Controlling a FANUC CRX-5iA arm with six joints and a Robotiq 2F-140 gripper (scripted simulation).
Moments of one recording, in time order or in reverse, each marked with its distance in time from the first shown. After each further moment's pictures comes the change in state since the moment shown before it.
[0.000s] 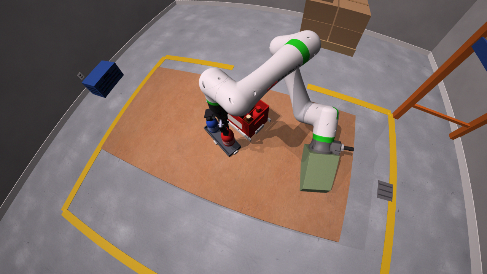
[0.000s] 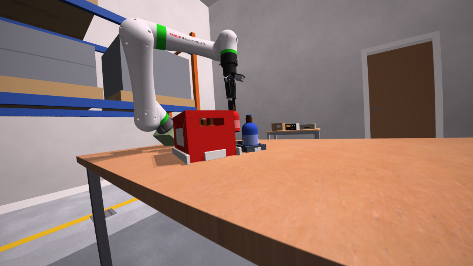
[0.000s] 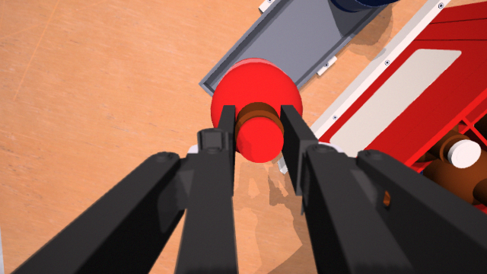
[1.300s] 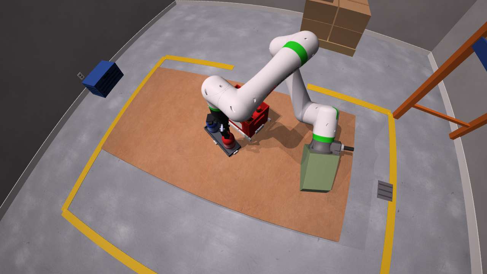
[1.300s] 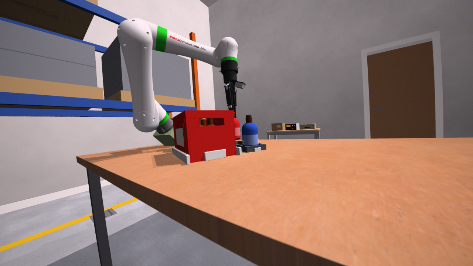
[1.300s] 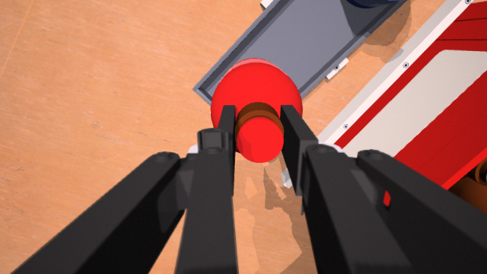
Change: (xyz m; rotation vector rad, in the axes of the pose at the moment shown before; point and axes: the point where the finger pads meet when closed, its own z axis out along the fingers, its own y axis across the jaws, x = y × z) arm 0.000 0.000 0.040 0.000 0.000 0.000
